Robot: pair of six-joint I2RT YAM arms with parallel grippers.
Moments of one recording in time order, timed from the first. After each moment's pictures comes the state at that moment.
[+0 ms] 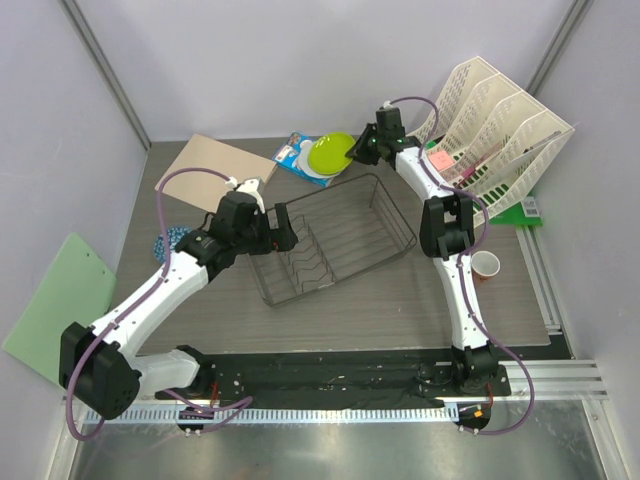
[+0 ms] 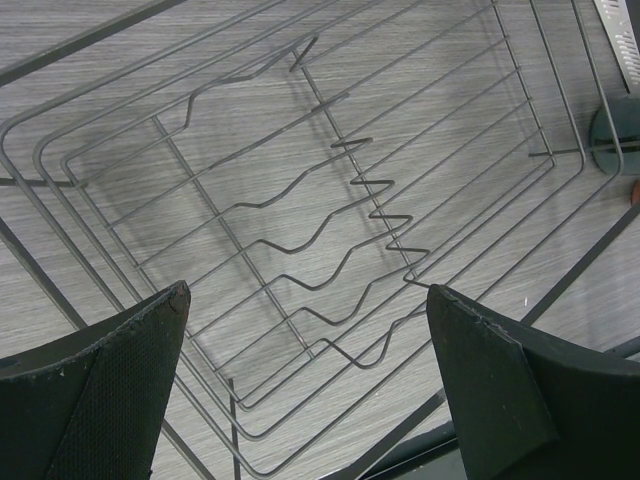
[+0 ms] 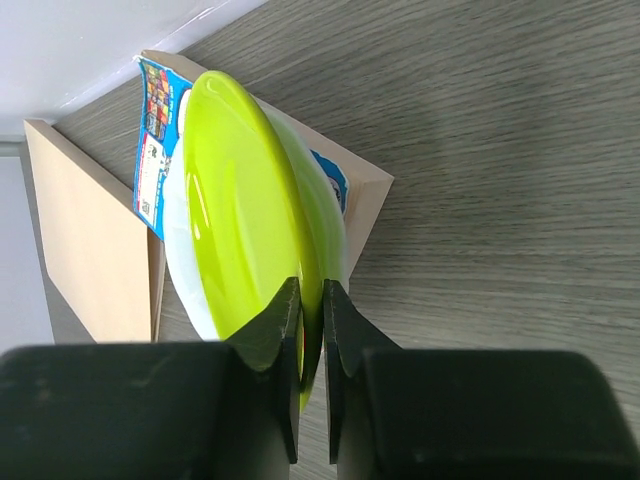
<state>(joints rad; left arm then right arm) -0.52 1.20 0.97 -0.46 -0.02 -0.53 0.26 2.61 2.41 -0.43 -0.25 0.71</state>
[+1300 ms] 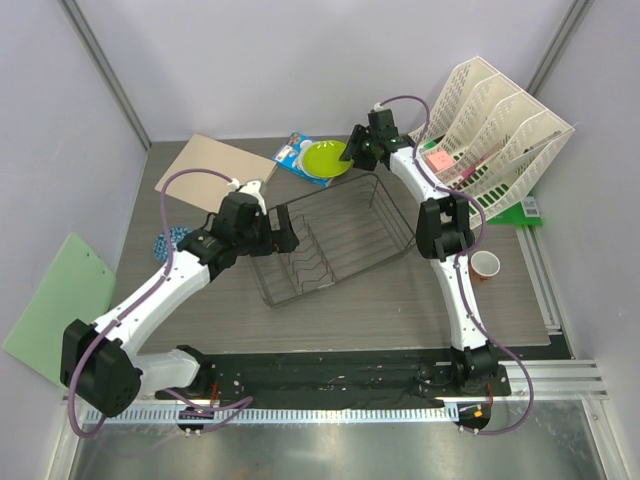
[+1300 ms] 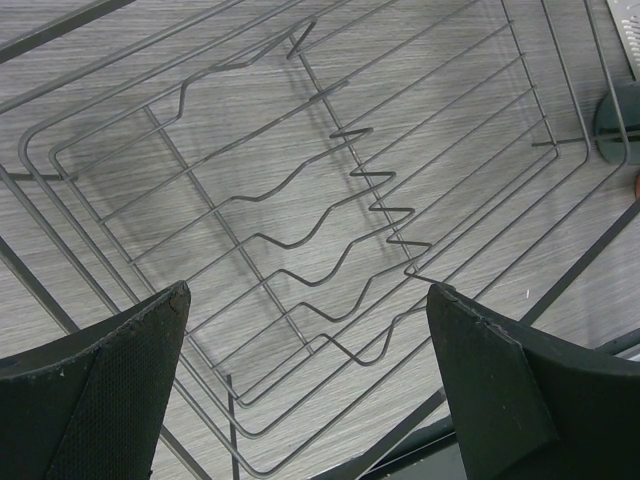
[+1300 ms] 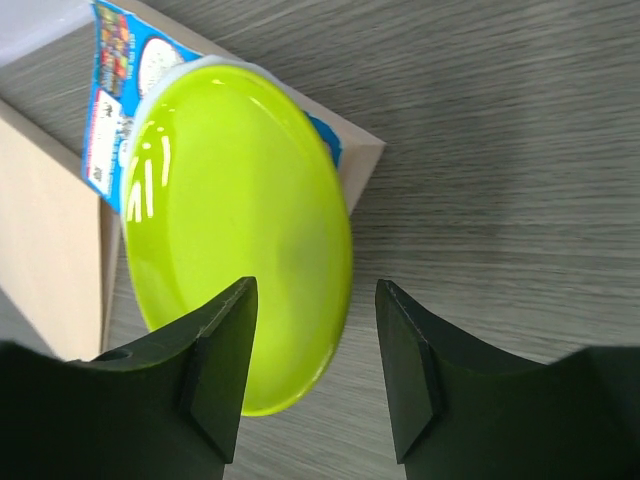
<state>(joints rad) -0.52 1.21 0.97 -0.46 0.01 -0.53 0.30 2.61 2.44 -0.51 -0.20 0.62</state>
